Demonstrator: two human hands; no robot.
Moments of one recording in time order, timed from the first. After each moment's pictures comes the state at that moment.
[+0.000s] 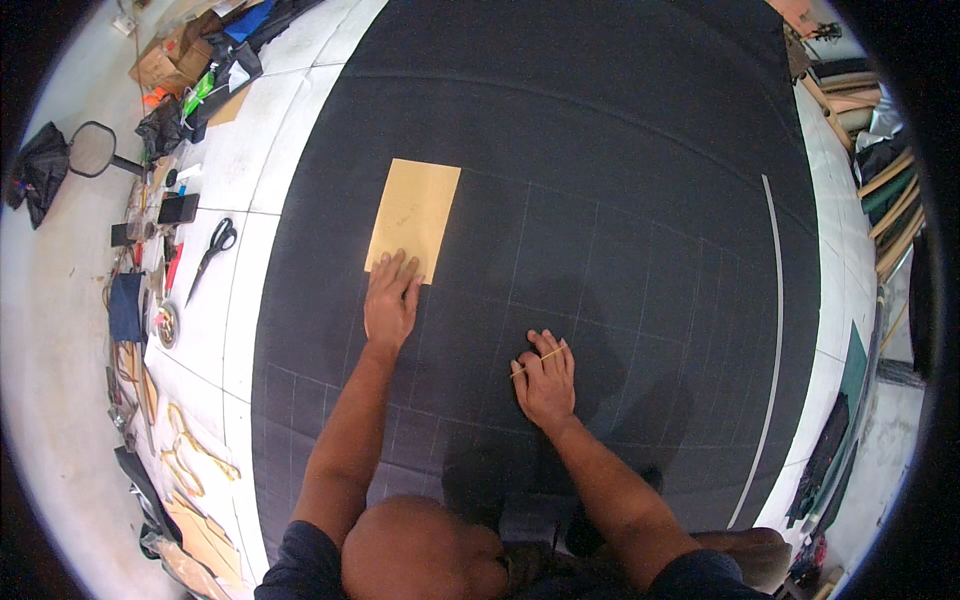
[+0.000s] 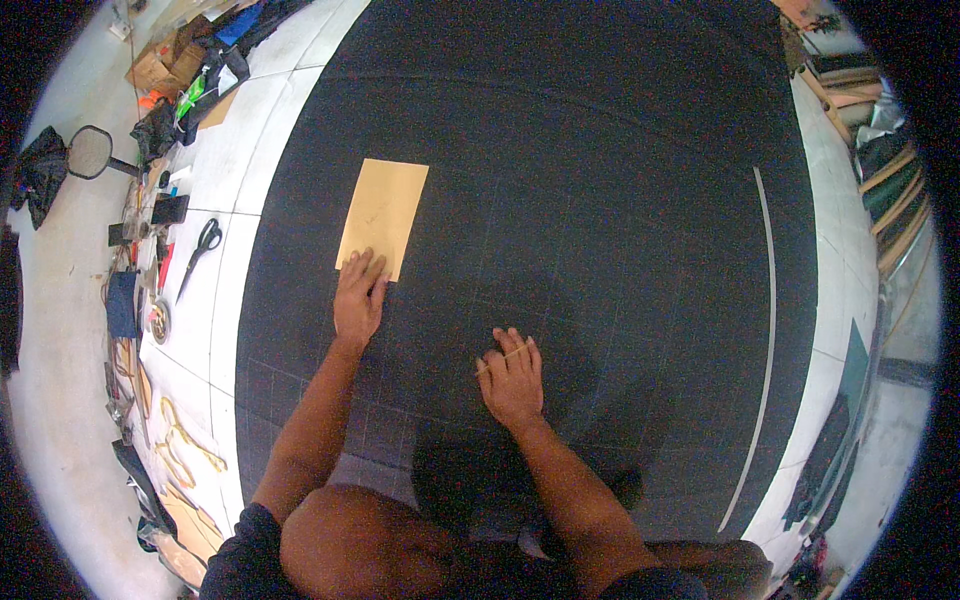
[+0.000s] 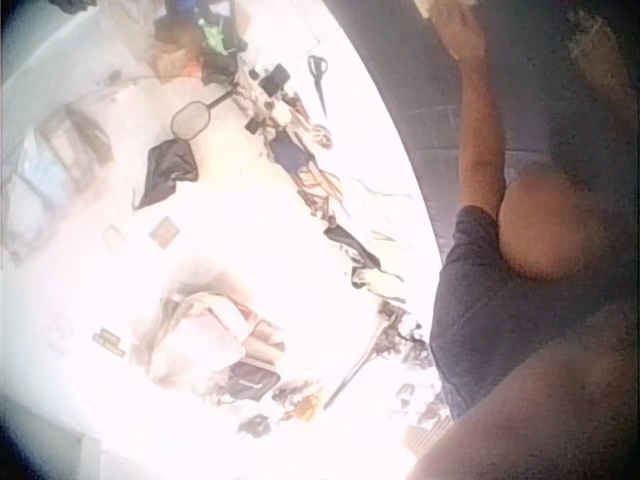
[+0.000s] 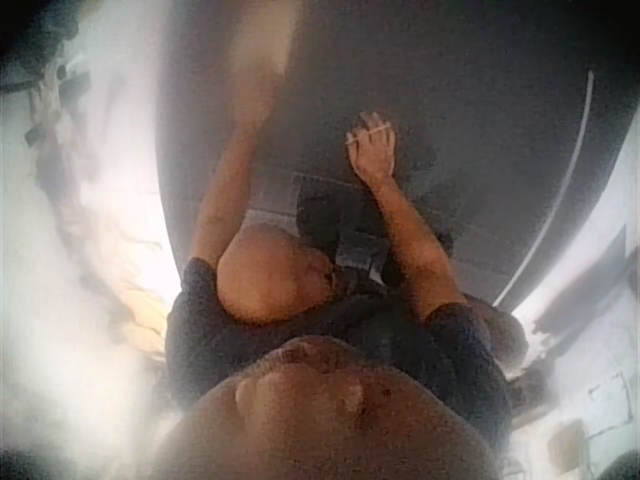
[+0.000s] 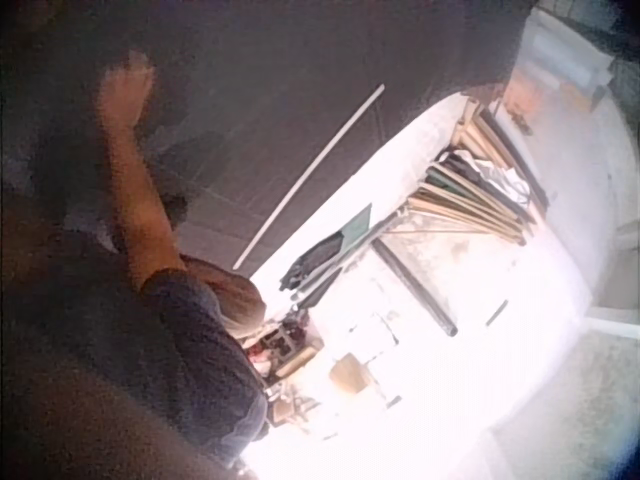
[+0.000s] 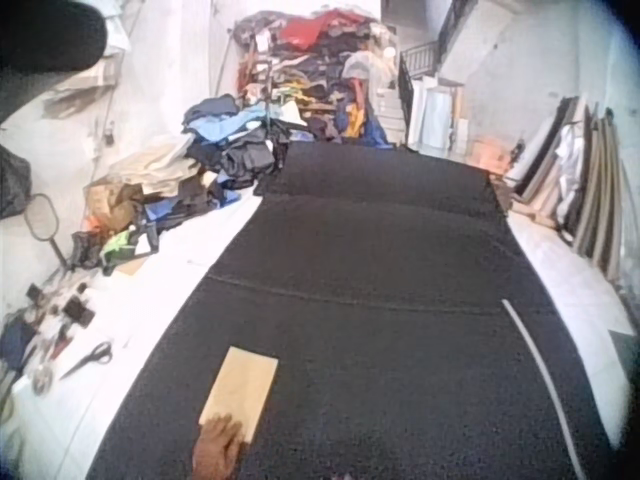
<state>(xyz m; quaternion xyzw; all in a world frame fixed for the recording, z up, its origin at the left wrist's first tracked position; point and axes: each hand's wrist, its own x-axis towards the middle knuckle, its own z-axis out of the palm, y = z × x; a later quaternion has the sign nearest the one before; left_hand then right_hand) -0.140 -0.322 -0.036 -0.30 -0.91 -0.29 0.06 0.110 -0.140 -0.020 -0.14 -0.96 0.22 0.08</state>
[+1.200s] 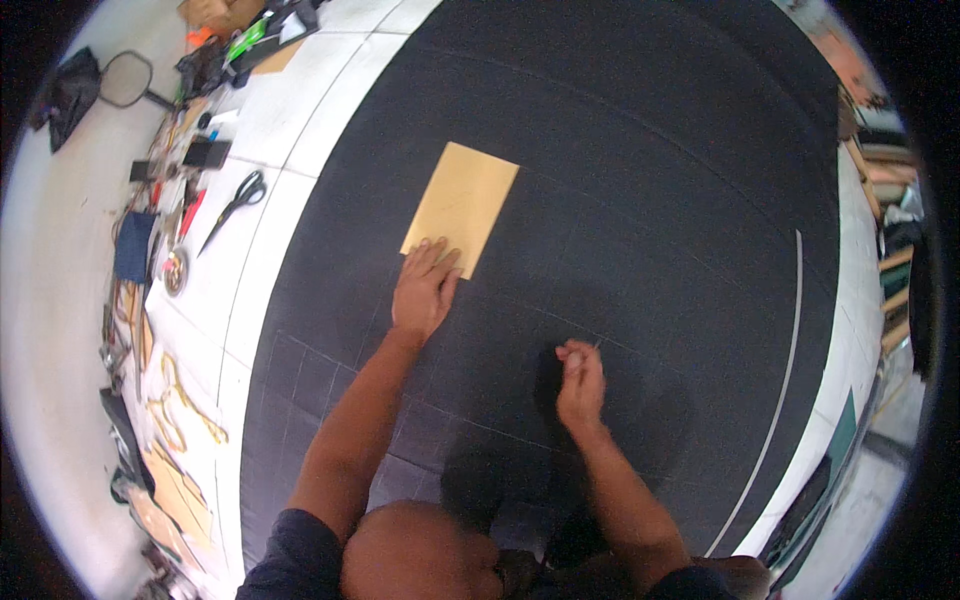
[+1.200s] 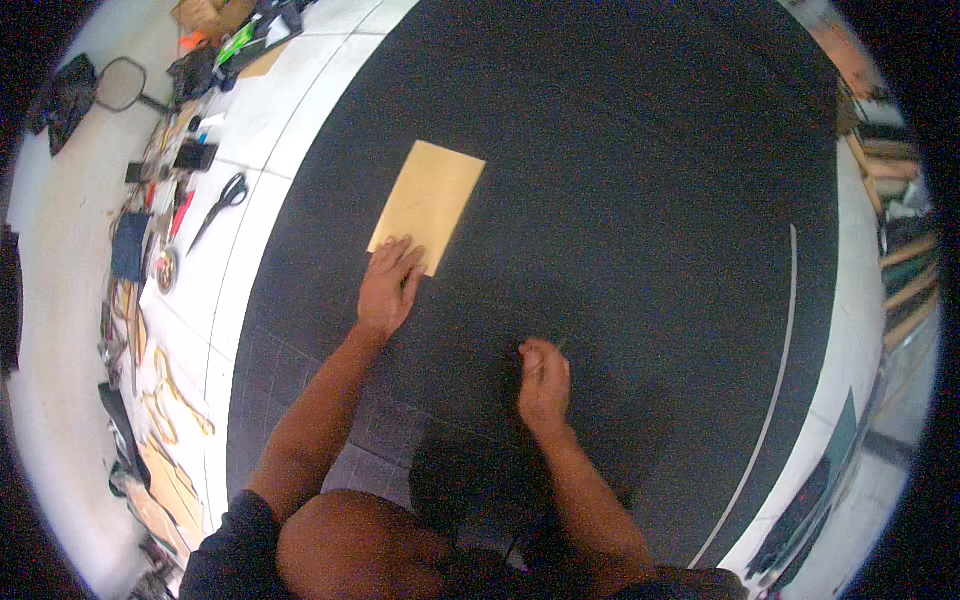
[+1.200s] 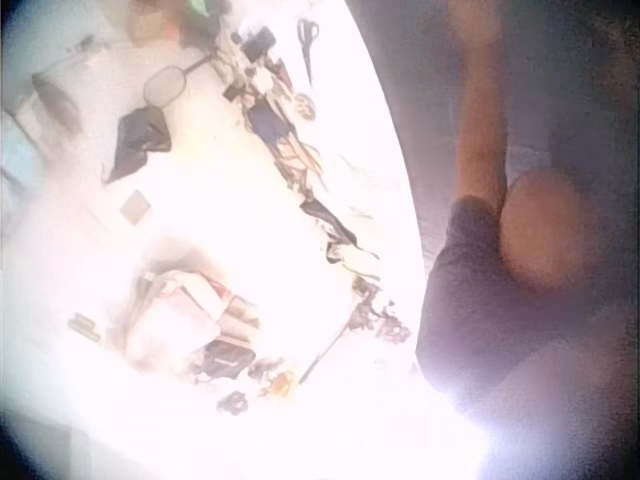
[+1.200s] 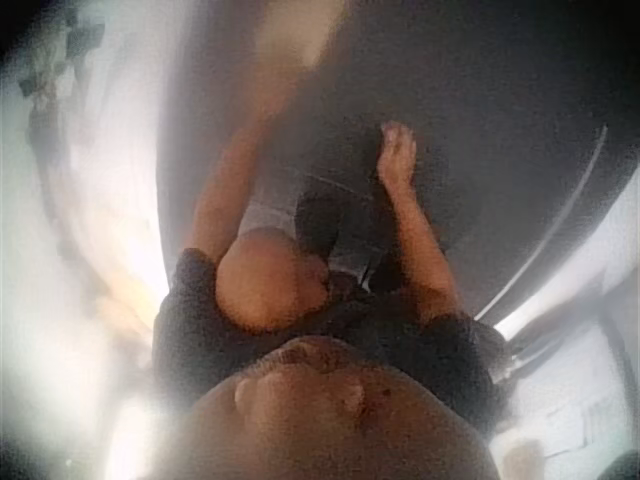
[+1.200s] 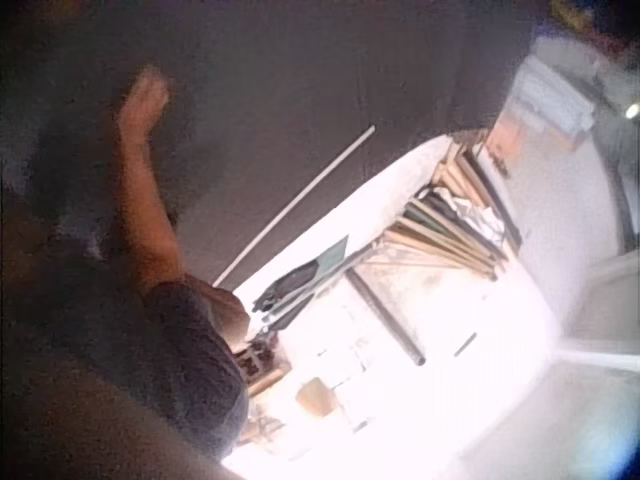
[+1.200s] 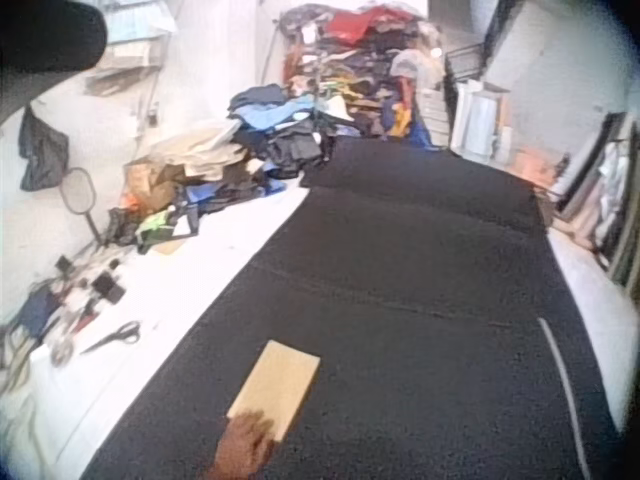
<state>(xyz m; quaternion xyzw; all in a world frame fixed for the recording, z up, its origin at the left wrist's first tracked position) -0.143 -0.316 -0.034 -0.30 -0.91 -0.29 0.07 0.094 -0.114 -0.019 -0.28 -0.83 0.47 0.11</state>
